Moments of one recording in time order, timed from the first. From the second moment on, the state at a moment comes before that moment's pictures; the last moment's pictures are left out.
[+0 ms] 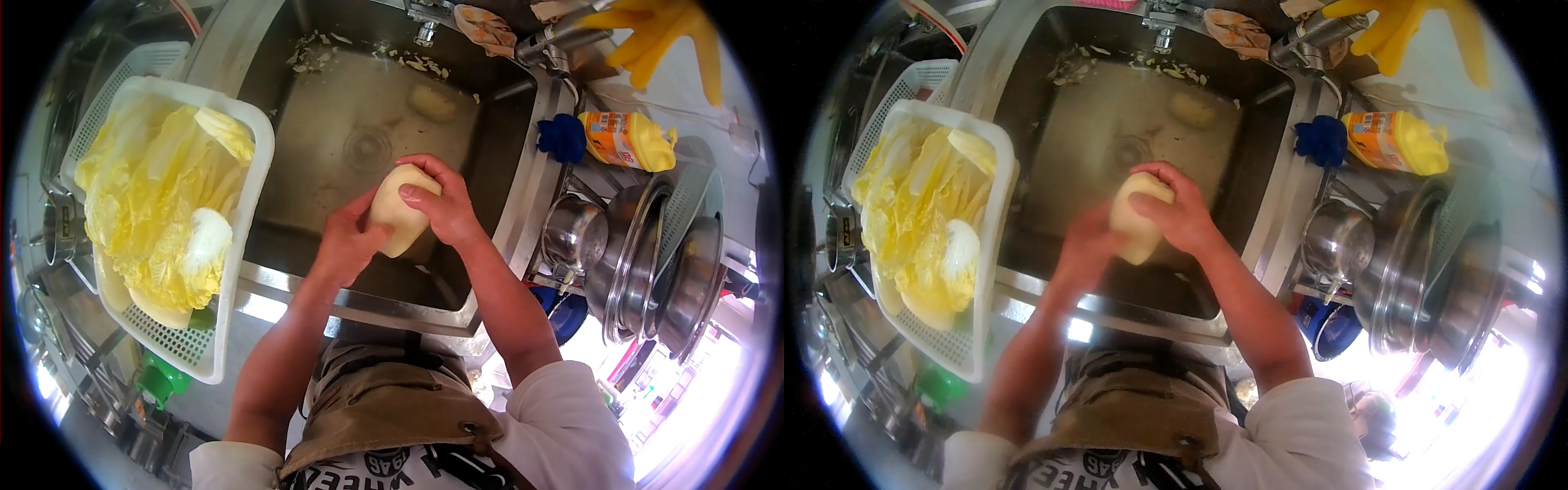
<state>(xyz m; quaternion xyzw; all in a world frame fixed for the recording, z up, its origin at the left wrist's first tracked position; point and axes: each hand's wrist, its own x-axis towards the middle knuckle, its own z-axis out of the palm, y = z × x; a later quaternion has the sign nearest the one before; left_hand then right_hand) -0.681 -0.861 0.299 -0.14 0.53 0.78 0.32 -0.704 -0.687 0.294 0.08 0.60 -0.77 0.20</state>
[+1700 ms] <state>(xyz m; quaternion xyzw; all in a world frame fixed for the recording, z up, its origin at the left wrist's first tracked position) -0.683 -0.874 0.210 -0.12 0.82 0.56 0.04 -0.868 -0.564 0.028 -0.21 0.97 0.09 0.08</state>
